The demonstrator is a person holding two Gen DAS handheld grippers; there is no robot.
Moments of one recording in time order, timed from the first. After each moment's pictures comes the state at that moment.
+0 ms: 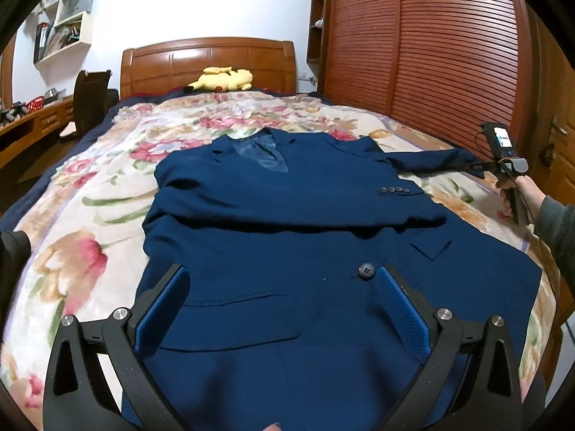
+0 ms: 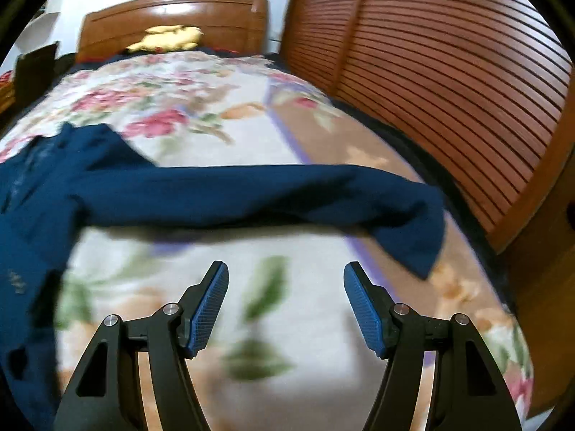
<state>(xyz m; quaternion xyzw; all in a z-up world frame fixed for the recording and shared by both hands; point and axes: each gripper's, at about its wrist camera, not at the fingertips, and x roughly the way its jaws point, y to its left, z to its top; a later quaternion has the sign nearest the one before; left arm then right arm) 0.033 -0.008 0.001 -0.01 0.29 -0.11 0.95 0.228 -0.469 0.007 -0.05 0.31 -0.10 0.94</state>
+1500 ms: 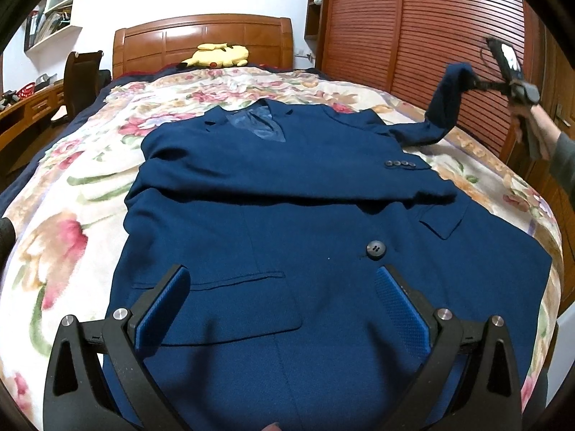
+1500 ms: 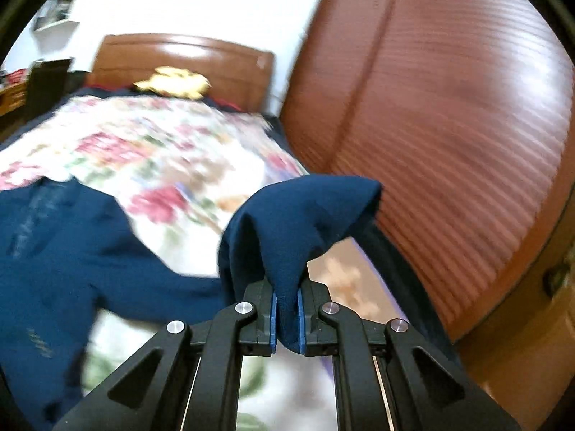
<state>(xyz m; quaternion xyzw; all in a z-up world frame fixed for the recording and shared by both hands) 0.049 -0.015 -0.019 -0.01 0.33 -0.12 0.94 0.219 -0.386 0.121 -0.14 0.19 -0.08 0.97</state>
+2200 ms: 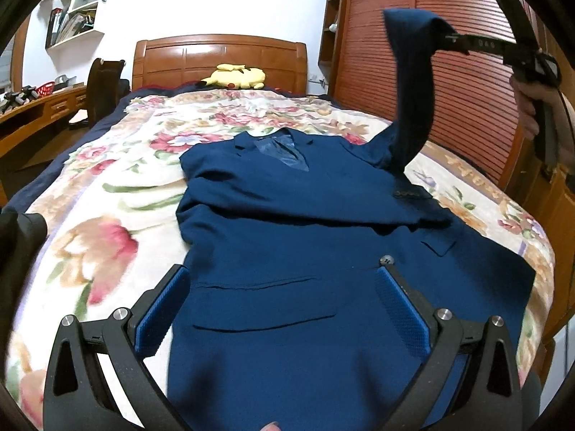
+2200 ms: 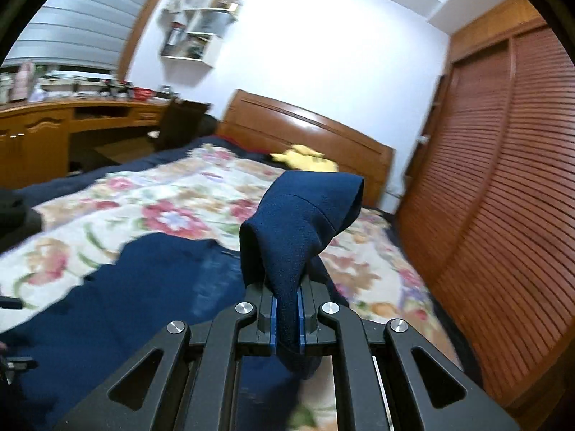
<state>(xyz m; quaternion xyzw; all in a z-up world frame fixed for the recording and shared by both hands) 0.014 0.042 0.010 -0.04 0.29 -0.11 0.95 0.057 -0.230 0.166 -0.21 0.09 0.15 0.96</state>
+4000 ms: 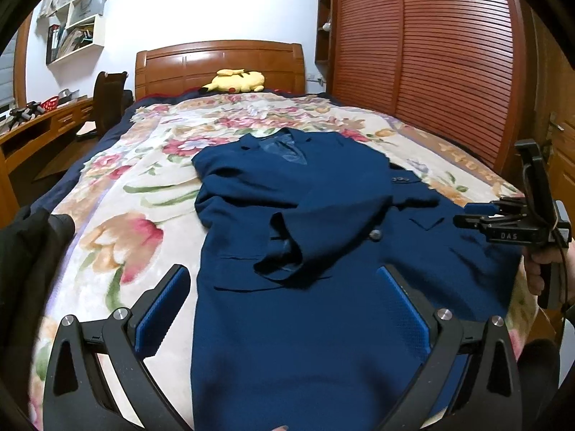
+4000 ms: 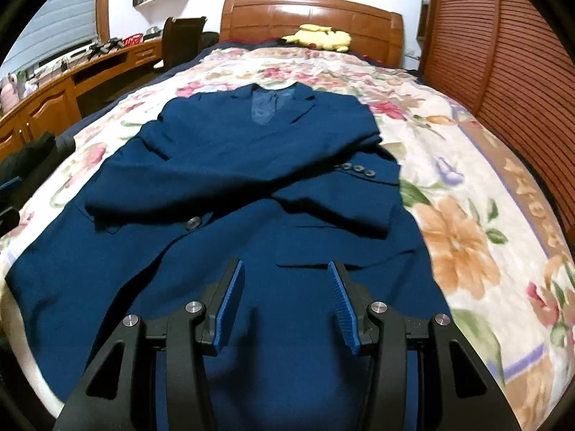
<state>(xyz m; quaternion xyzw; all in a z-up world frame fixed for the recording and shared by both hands) -0.038 0.044 0.023 0.00 0.28 -0.10 0.95 0.003 -0.247 0.029 -0.09 0.31 0.14 0.94</state>
